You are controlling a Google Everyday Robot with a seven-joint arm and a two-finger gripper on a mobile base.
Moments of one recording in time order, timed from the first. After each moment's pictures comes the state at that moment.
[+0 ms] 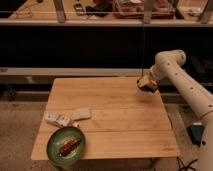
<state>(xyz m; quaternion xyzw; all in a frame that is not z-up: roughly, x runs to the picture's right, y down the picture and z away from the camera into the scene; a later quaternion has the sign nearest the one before) 0.286 -0.051 0.877 -0.05 -0.14 -0.83 0.54</state>
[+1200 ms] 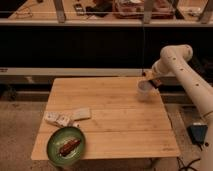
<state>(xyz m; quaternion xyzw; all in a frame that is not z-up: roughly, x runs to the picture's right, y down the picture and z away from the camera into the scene) 0.300 -0.091 0.833 -0.04 -0.12 -0.79 0.60</state>
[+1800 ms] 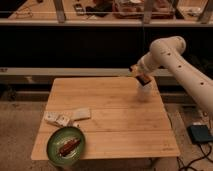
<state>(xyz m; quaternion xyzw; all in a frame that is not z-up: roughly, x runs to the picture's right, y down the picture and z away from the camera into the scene) 0.145 -0.076 0.746 0.05 -0.18 -0.82 0.54</state>
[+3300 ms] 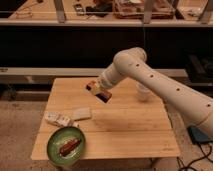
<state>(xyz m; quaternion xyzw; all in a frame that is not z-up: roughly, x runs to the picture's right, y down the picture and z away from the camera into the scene) -0.074 -0.002 0.689 0.19 -0.31 -0.84 0.40</state>
